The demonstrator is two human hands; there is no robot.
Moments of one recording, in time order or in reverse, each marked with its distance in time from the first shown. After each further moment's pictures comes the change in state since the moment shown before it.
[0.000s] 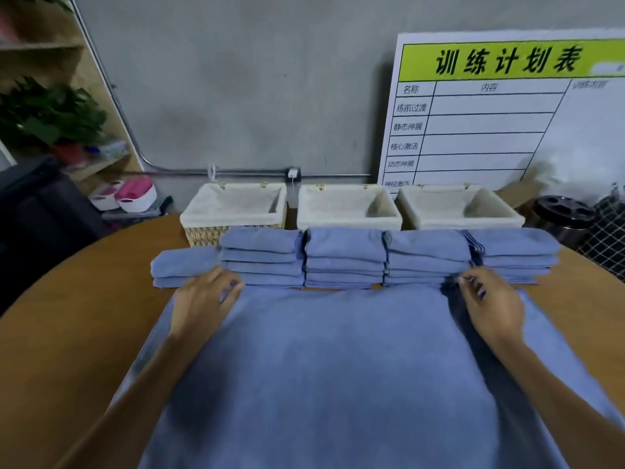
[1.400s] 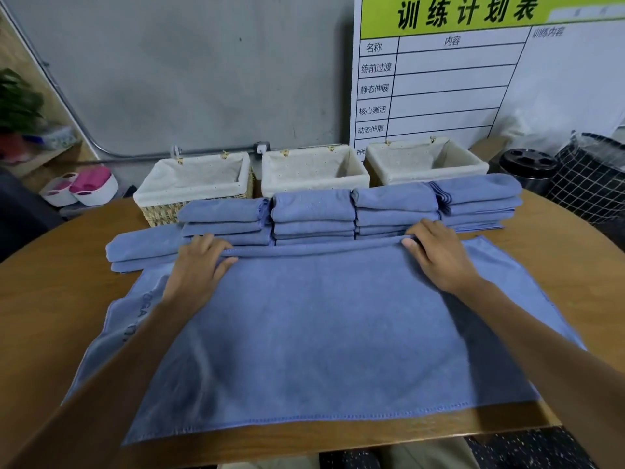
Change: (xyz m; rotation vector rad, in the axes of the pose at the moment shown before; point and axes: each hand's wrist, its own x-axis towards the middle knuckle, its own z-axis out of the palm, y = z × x) left_hand 0.024 0.012 0.030 0.062 -0.190 0.129; right_hand -0.001 -0.007 0.011 -0.072 -0.123 -0.513
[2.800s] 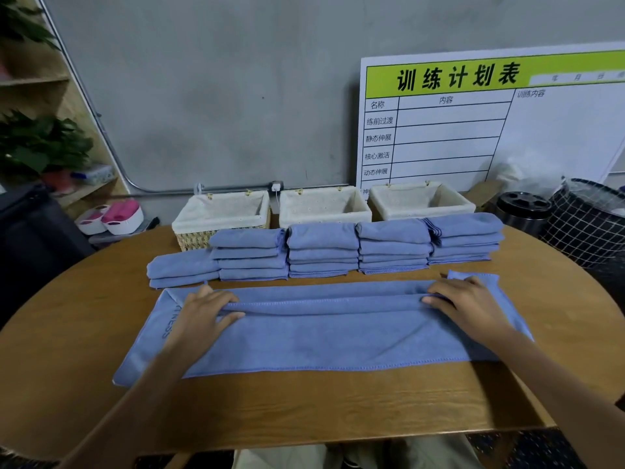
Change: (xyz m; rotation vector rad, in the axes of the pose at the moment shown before) left_hand -0.071 0.011 -0.037 -0.182 0.073 0.058; right_hand -0.057 0.004 -0.048 -0.116 0.013 -0.115
